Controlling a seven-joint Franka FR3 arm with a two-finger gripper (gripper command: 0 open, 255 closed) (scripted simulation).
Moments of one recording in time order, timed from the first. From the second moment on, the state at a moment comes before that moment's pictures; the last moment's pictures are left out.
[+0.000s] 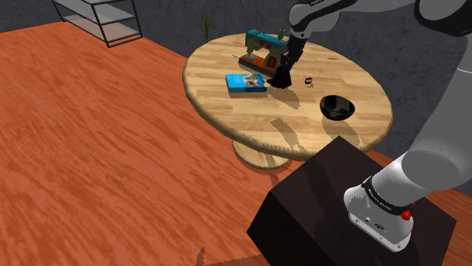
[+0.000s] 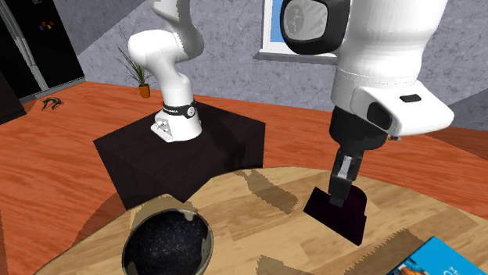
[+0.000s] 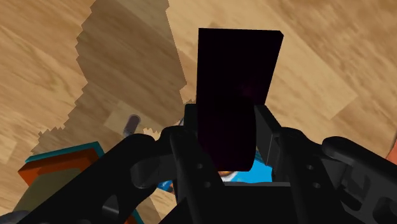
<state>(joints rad) -0.16 0.36 -0.15 -1.81 0.09 2.20 -0.36</state>
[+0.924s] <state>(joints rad) -0.24 0.16 -0.21 -2.00 0.07 2.19 -0.50</state>
